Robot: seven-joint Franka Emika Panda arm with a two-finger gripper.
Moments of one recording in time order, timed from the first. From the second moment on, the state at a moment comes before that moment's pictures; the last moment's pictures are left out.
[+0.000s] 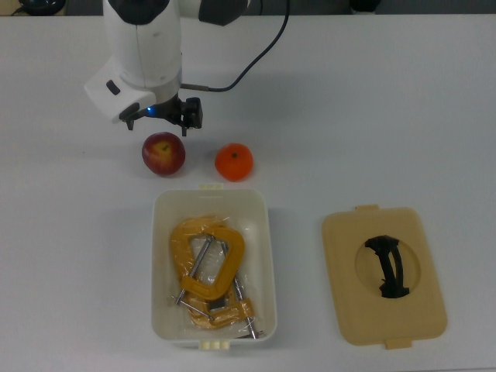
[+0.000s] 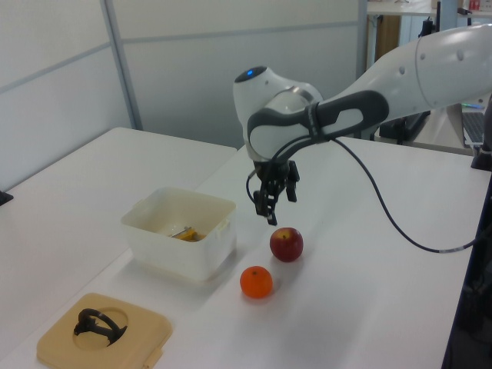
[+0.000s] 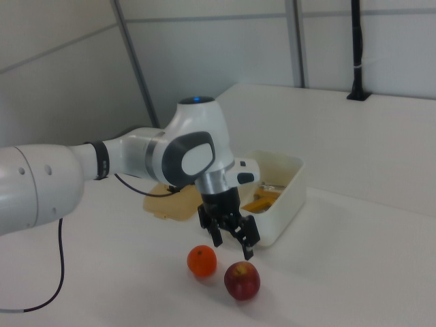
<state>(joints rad) -0.02 0.28 -0.04 -1.70 -0.11 1.87 0.03</state>
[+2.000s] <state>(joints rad) 0.01 0.40 0.00 -1.60 -0.14 2.59 0.09</state>
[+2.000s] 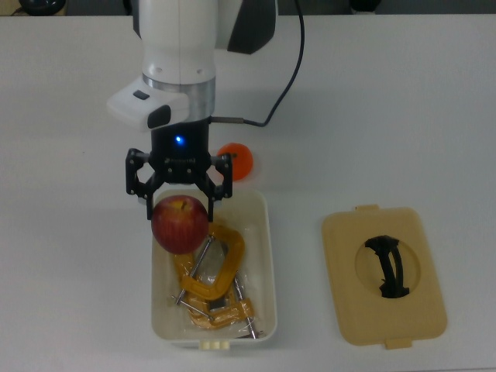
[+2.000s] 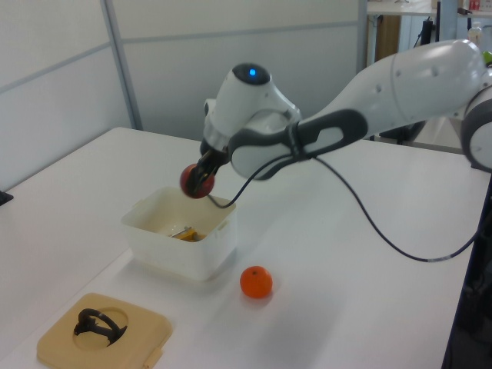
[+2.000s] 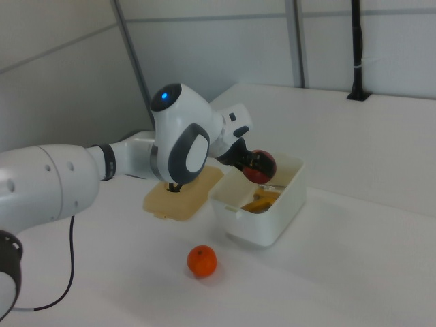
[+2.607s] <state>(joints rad) 0.02 0.33 0.02 -1.56 -0.12 2.15 0.20</state>
